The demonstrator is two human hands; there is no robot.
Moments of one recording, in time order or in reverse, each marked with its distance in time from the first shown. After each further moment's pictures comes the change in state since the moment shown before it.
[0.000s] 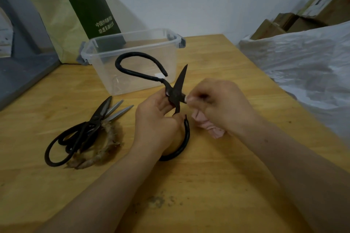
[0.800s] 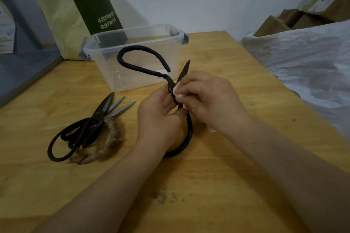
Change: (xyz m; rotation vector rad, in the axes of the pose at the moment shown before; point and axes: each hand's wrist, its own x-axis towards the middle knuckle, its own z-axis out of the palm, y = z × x) left_hand -0.001 -0.001 0.002 -0.062 0.015 0.026; right_hand 0.002 -0.010 0.017 -0.066 0.138 -0.335
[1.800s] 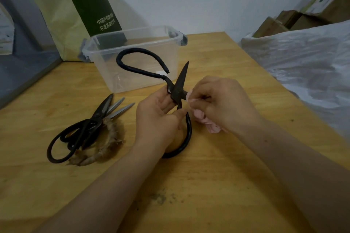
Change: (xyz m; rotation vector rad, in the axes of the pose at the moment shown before) left_hand 0.001 -0.002 -0.002 -0.032 -0.020 0.007; right_hand -0.007 0.011 -0.015 0.018 -0.122 0.284
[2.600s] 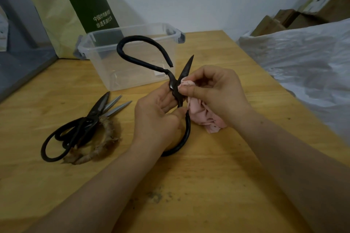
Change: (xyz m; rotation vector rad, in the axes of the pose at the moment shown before) left_hand -0.004 0.001 0.002 0.005 -0.040 0.049; right_hand 0.009 -0.003 0.006 0.680 0.137 0.195
